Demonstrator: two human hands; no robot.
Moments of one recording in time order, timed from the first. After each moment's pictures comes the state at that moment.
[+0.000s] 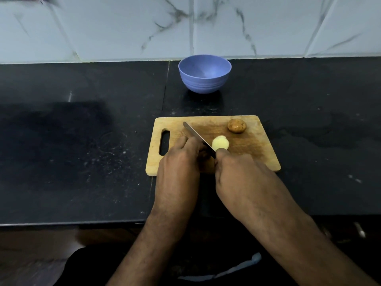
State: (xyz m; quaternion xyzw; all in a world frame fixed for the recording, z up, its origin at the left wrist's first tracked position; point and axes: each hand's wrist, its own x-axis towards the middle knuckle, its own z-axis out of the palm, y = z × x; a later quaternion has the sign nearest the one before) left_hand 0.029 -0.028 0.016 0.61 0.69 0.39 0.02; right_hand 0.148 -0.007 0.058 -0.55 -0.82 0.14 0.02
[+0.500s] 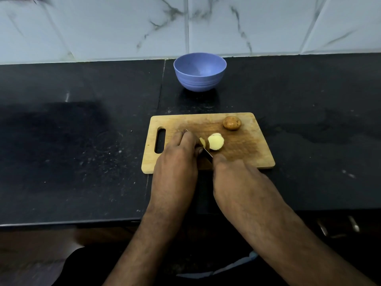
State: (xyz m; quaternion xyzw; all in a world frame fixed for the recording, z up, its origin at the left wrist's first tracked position) left_hand 0.030 -0.023 0.009 0.61 0.68 0.40 0.04; right_hand 0.152 -0.008 0.048 -0.55 -0.82 0.14 -0.04
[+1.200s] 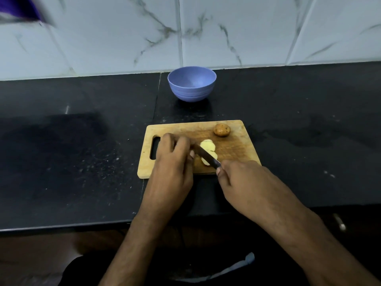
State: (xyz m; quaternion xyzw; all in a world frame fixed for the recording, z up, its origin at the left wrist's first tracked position) left_hand 0.026 -0.028 0.007 0.66 0.62 0.42 0.06; right_hand 0.191 -0.006 0.049 -0.54 -0.83 0.14 0.05
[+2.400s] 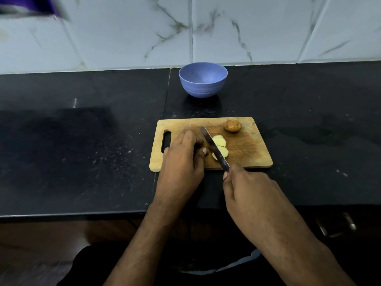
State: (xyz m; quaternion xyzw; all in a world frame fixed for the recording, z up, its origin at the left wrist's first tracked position) left_hand 0.022 -0.019 0.000 0.62 0.65 0.43 0.08; right_hand 0.175 -0.039 0.041 -0.56 -0.81 0.13 0.12
